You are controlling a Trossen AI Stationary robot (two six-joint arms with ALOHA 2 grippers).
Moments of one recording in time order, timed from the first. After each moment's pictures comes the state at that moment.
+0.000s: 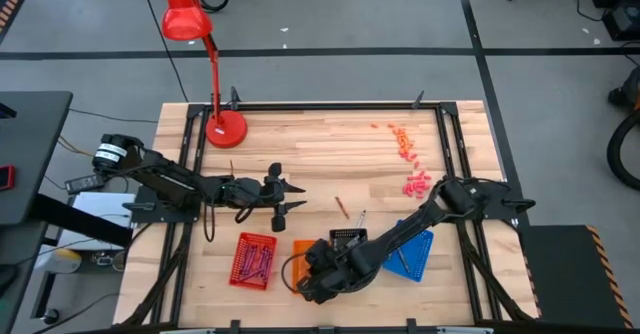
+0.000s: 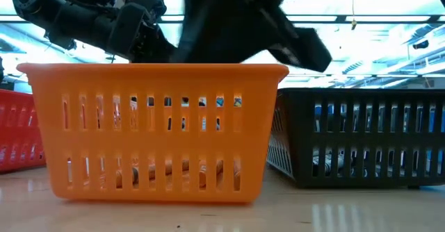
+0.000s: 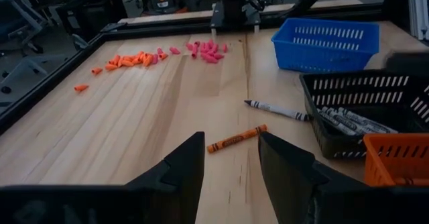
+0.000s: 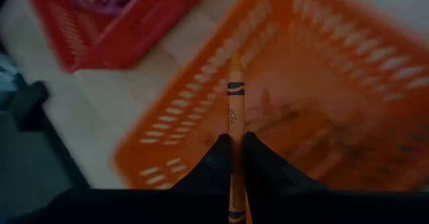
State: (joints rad) left arm -0.16 1.41 0.46 0.66 -0.29 0.02; right arm 0.52 2.24 1.79 -0.63 0.35 1.33
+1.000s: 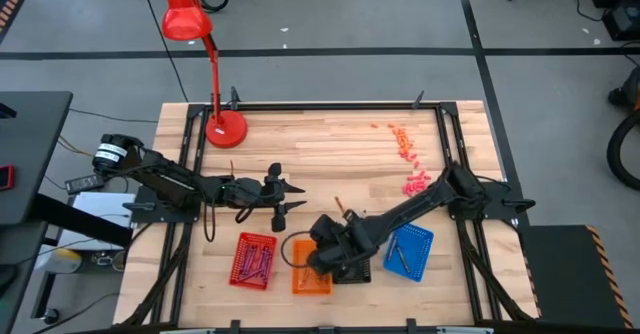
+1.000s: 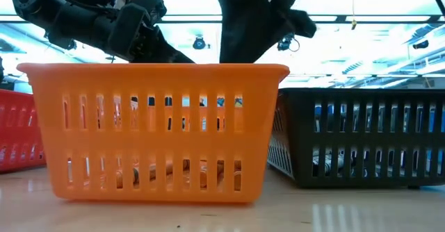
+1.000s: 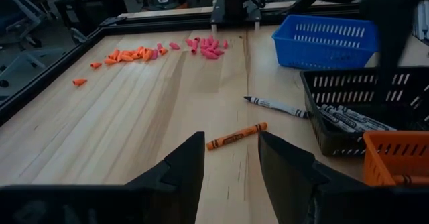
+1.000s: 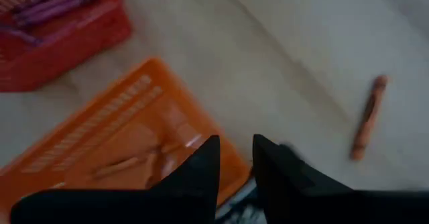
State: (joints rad) left arm -0.16 1.41 0.46 0.65 -0.29 0.00; right arm 0.43 2.11 1.80 -0.95 0.42 1.09
